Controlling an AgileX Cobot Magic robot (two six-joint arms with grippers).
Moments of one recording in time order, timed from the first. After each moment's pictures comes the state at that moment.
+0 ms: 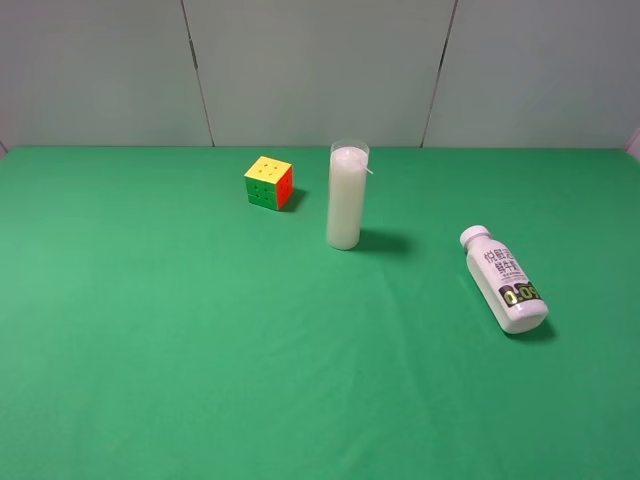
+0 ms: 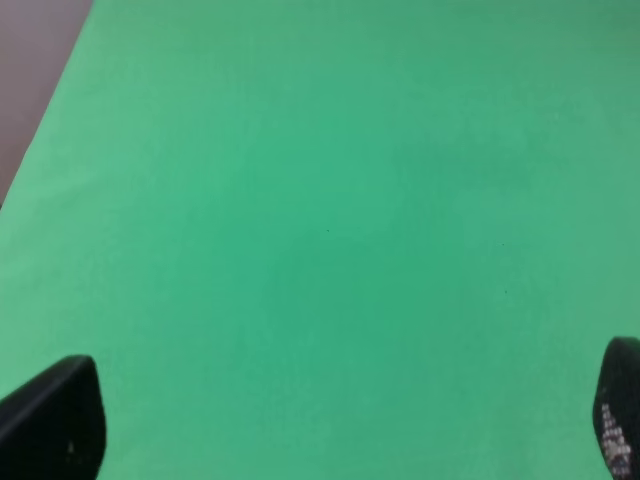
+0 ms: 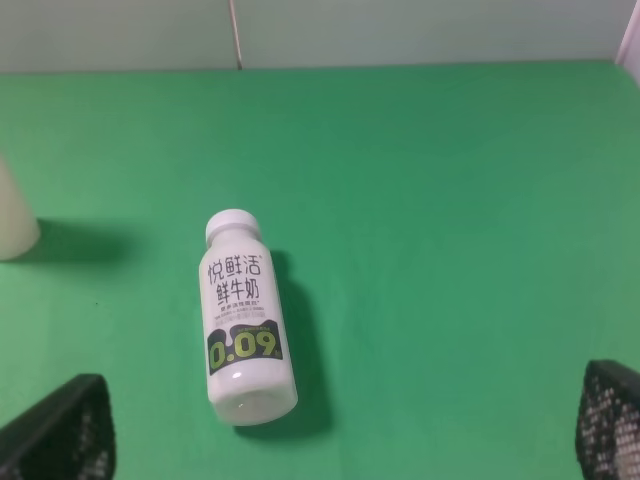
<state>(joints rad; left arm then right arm) -0.05 0.00 -0.49 0.17 1.08 -0.16 0.06 0.00 -0.49 -0.01 1.03 0.06</state>
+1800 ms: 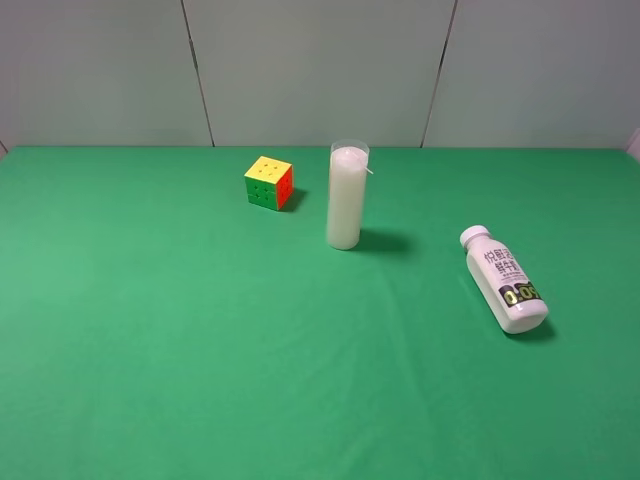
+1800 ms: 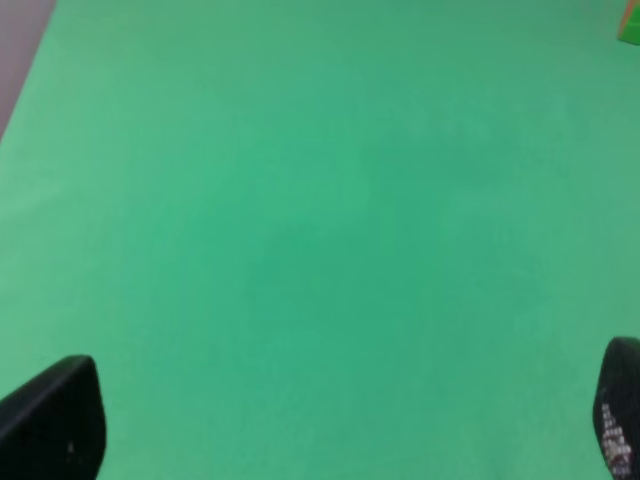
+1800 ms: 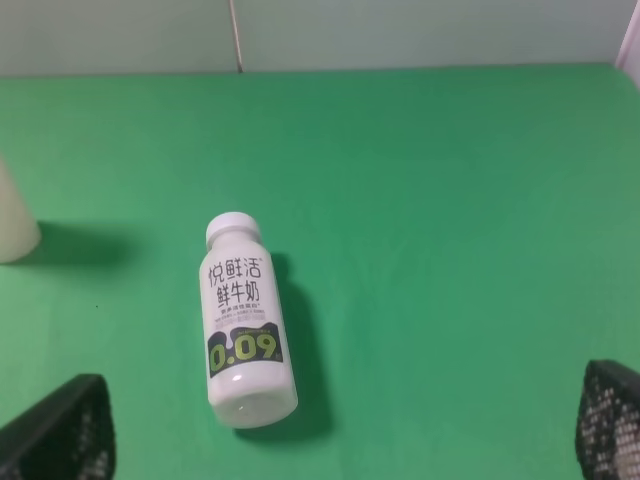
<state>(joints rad) -0.12 0.00 -0.49 0.17 1.08 -0.16 0.06 0.00 -0.49 -0.01 1.03 0.06</state>
